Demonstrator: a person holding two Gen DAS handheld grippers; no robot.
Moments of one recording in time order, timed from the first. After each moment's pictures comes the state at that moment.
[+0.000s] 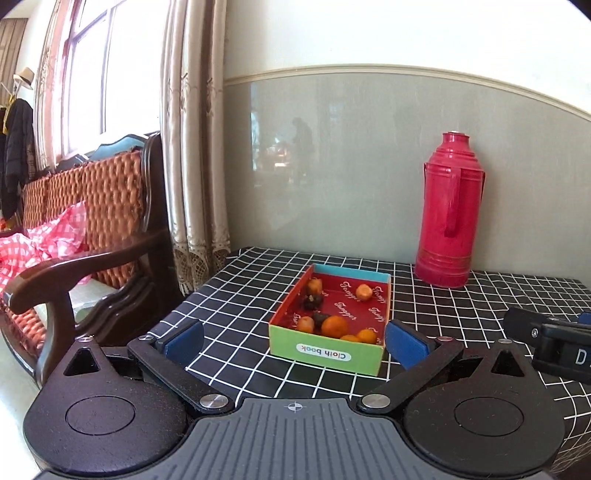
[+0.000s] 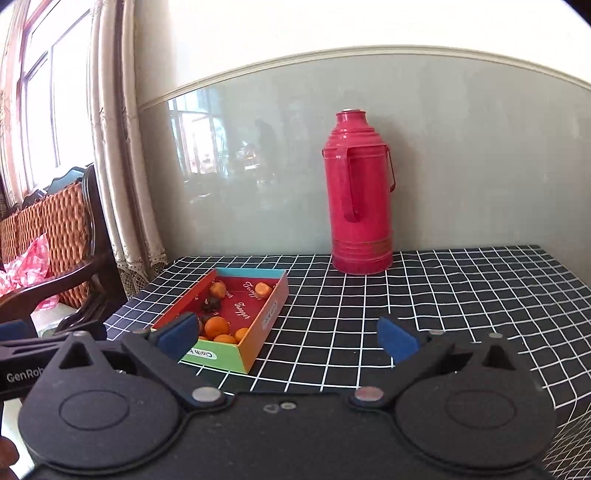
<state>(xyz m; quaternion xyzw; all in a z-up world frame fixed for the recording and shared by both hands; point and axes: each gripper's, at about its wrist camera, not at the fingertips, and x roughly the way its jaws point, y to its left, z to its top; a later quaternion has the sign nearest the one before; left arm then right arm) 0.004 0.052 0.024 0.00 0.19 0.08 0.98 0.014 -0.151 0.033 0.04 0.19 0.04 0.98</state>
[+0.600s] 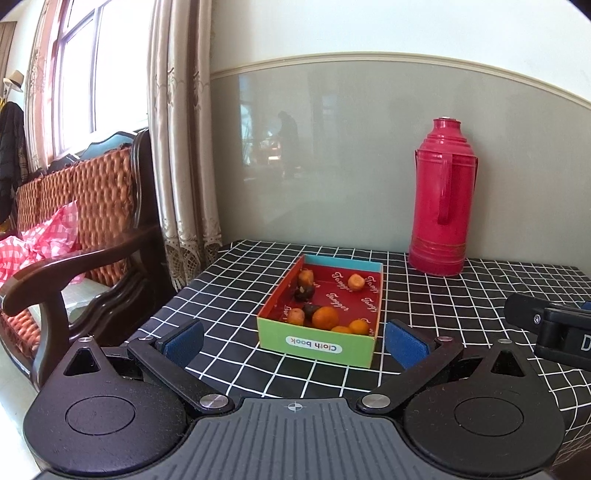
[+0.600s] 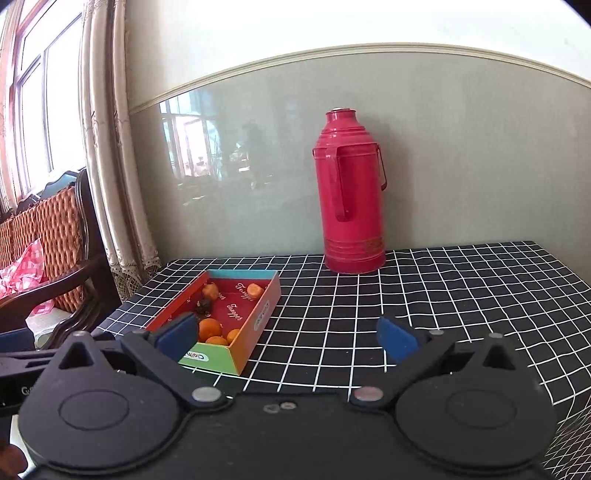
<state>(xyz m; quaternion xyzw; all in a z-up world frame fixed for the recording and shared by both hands) 0.012 0.035 0.016 0.01 0.20 0.07 0.98 0.011 -0.159 0.028 0.05 0.19 0.02 0.98</state>
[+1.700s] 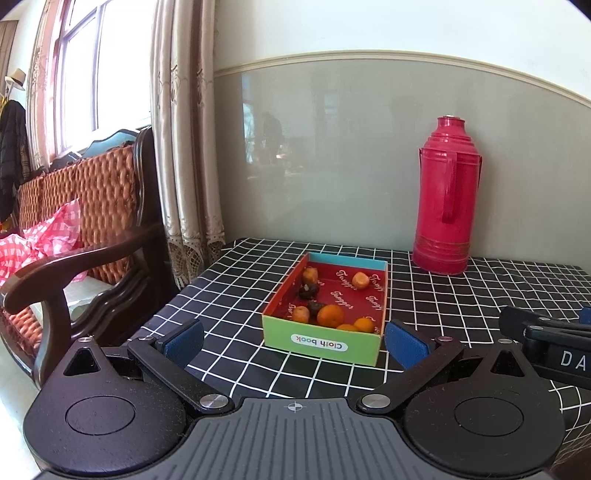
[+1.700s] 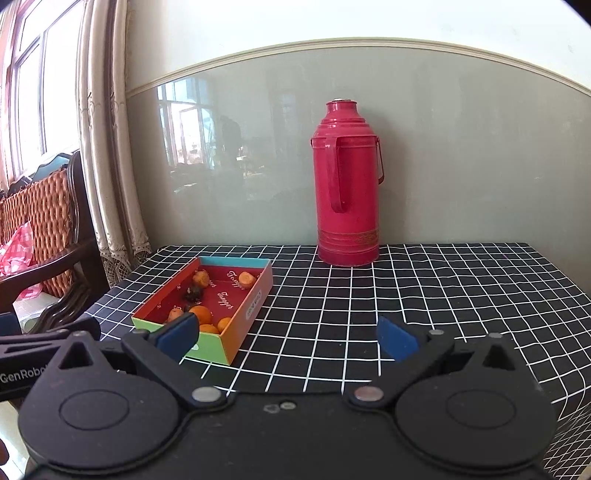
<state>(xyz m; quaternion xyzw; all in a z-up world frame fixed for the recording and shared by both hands) 0.015 0.040 0.013 0.01 0.20 0.07 0.98 0.019 -0.151 0.022 0.03 0.21 0.01 0.98</state>
